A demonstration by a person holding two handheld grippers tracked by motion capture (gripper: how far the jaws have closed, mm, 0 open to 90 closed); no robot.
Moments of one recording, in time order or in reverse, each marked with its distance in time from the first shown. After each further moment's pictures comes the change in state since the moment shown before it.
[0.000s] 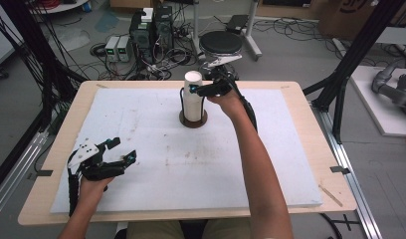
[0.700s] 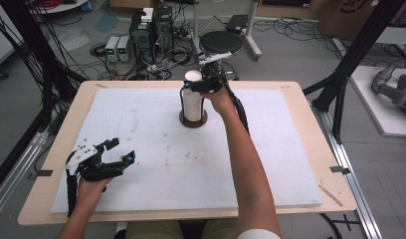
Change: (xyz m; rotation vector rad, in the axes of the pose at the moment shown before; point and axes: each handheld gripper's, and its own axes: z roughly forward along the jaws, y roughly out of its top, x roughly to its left) left arm 0.001 -0.001 -0.003 0.000 0.001 0.000; right arm 0.001 0.010 0.026 0.018 -0.037 0.002
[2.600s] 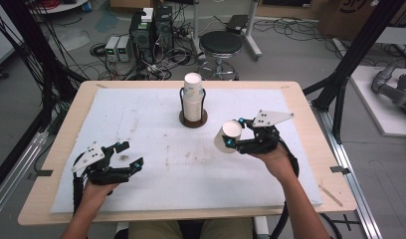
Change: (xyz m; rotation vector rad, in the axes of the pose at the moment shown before) left arm -0.018 0.000 0.007 -0.005 -0.137 0.014; right arm 0.046 -0.138 -0.166 -0.126 0.186 -0.139
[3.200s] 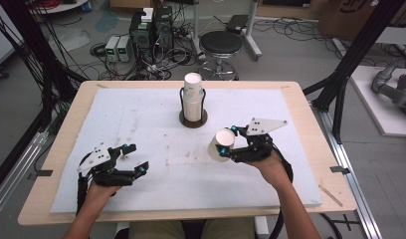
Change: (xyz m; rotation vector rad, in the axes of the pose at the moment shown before) left arm -0.008 -0.002 0.010 0.036 -0.088 0.028; right arm 0.017 -0.008 0.011 -0.007 0.075 -0.007
